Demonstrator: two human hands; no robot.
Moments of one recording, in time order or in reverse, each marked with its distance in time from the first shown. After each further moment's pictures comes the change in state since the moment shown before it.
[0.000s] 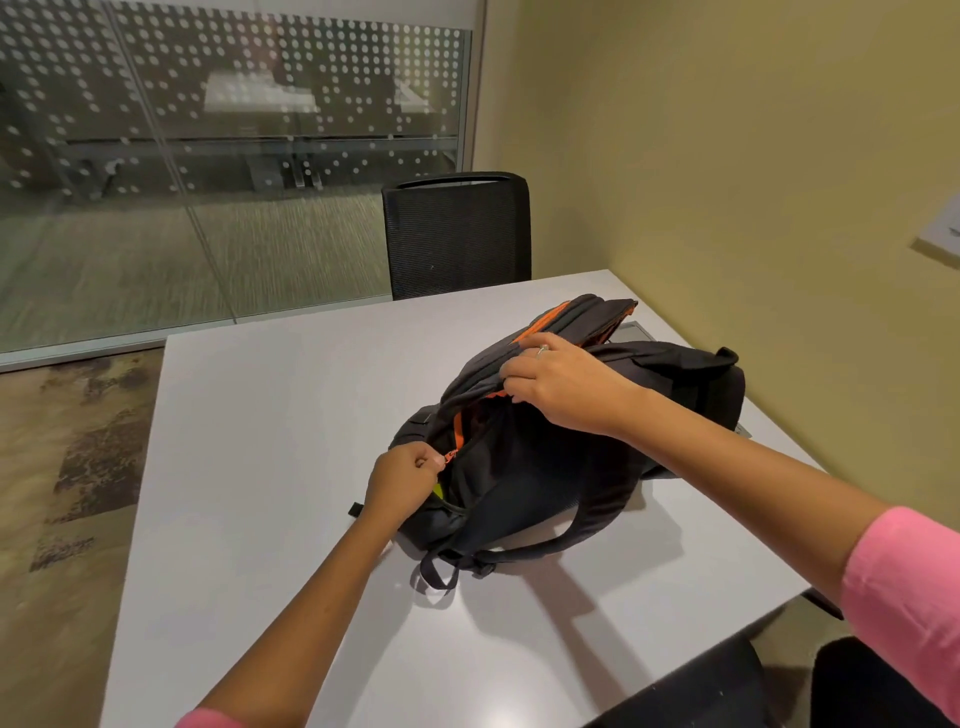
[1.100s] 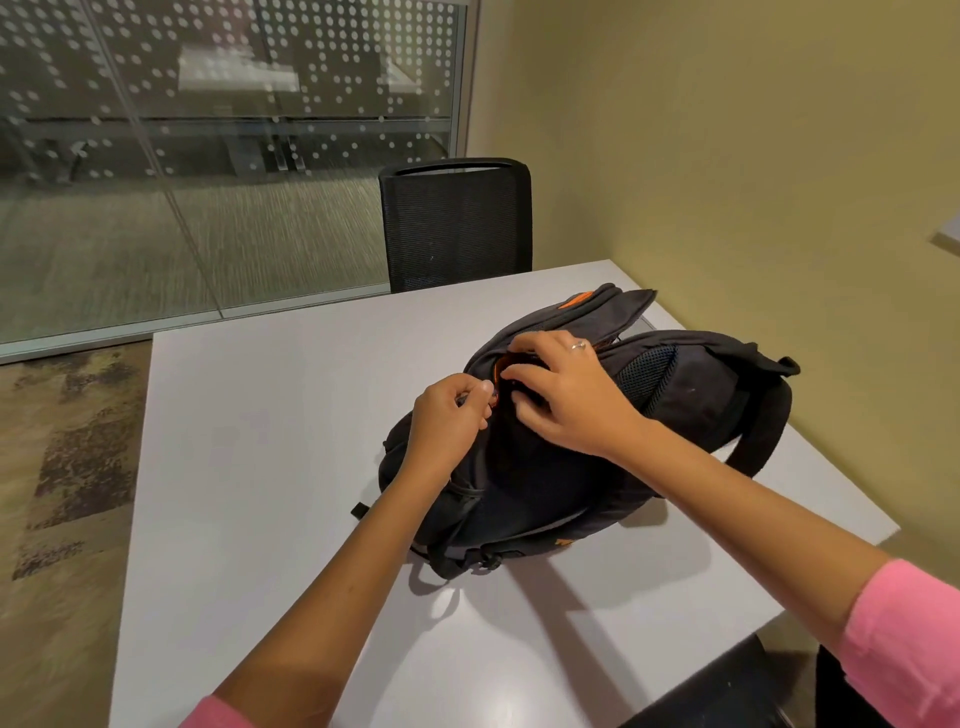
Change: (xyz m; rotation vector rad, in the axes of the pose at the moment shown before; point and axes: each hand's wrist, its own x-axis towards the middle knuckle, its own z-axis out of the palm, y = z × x) left_hand 0.018 0.068 -0.022 -0.390 0.035 0.185; right_hand 0.018 -0.025 0.018 0.170 0.125 0.453
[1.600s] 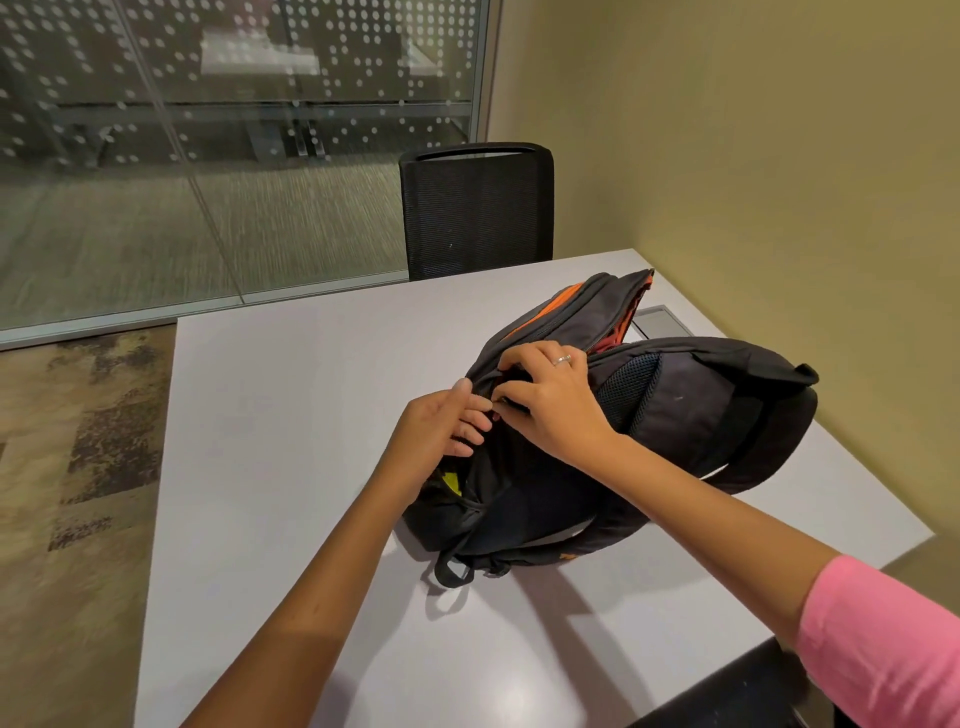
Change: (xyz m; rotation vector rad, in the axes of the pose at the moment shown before) left_hand -0.007 -0.028 -0.036 -0.167 -0.169 -0.126; right_hand 0.007 -0.027 0.040 0.030 -0.003 0.085
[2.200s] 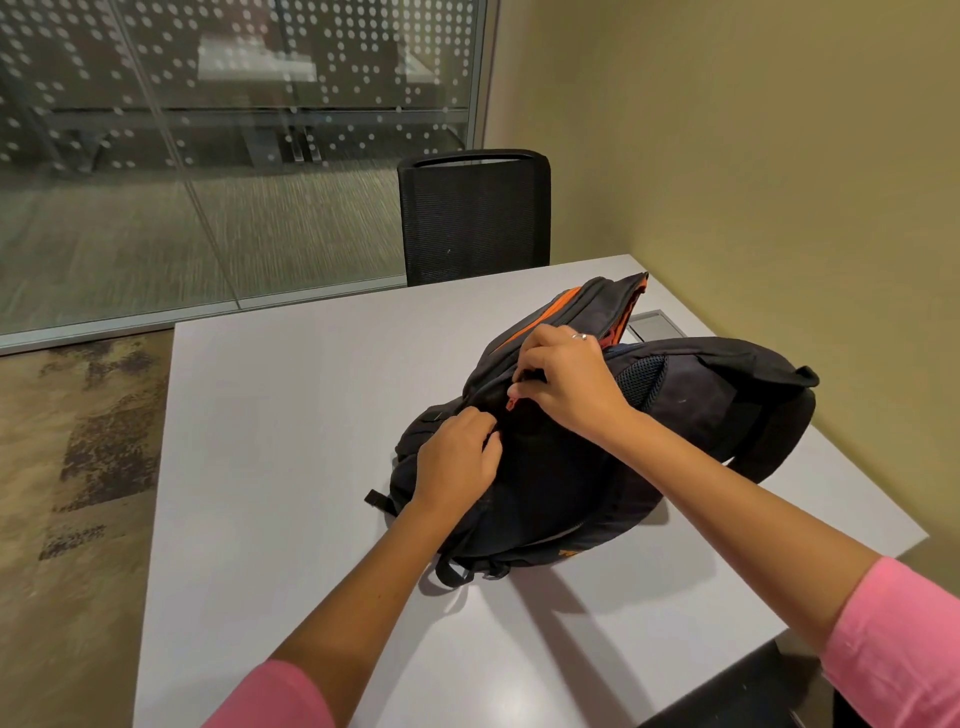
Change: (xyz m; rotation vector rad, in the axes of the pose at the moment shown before) left_hand 0.017 -0.047 0.028 0.877 0.237 0.492; right_hand 0.027 0.004 -0.033 0.163 -0.162 0.218
